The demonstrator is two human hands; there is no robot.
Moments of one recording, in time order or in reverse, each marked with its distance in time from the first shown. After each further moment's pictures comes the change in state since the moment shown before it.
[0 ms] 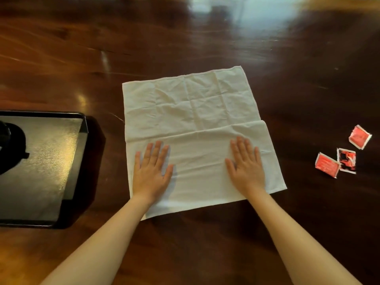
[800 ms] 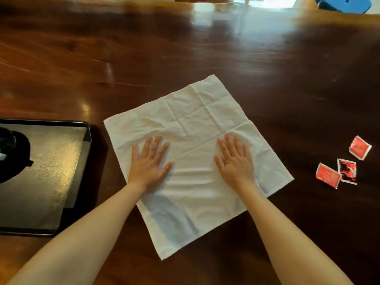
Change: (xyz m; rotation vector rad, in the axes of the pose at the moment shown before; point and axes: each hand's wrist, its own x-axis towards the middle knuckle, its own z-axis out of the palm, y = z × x) left_hand 0.043 -0.017 -0.019 0.032 -0.082 0.065; right_hand 0.041 -0.026 -0.006 -0.023 -0.051 -0.050
